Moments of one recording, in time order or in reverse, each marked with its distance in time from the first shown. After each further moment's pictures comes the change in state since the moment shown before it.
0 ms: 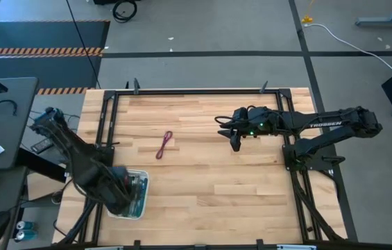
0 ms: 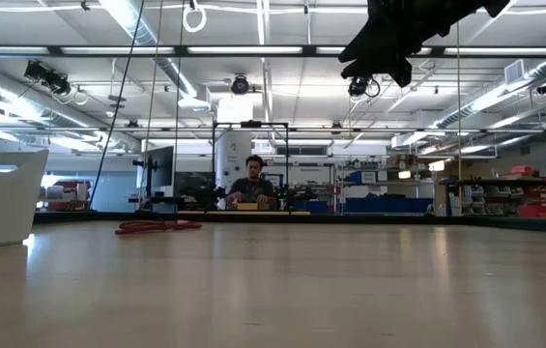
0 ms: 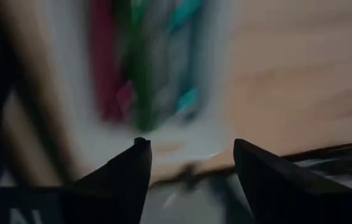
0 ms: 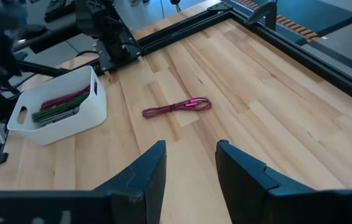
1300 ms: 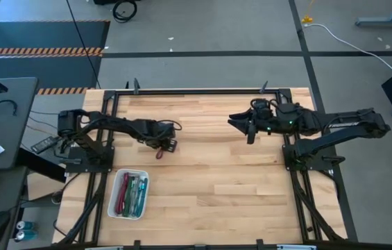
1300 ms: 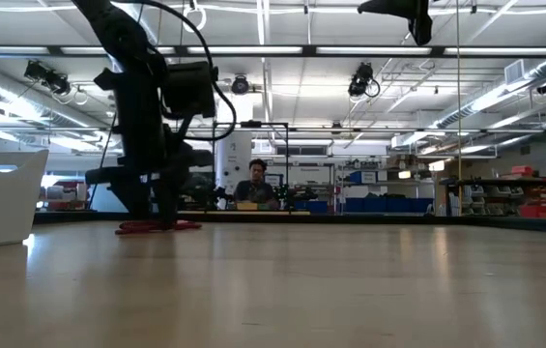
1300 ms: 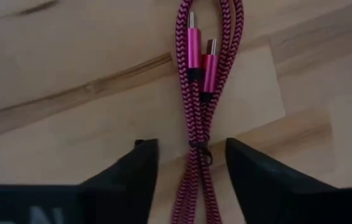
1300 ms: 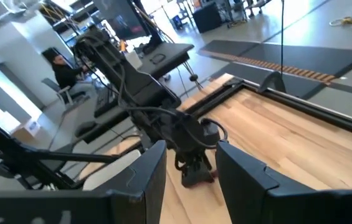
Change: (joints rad) left arm 1.002 0.315 -0.348 0.641 -0.066 1.264; right arm 0.086 -0.209 0.000 0.106 0.142 0.169
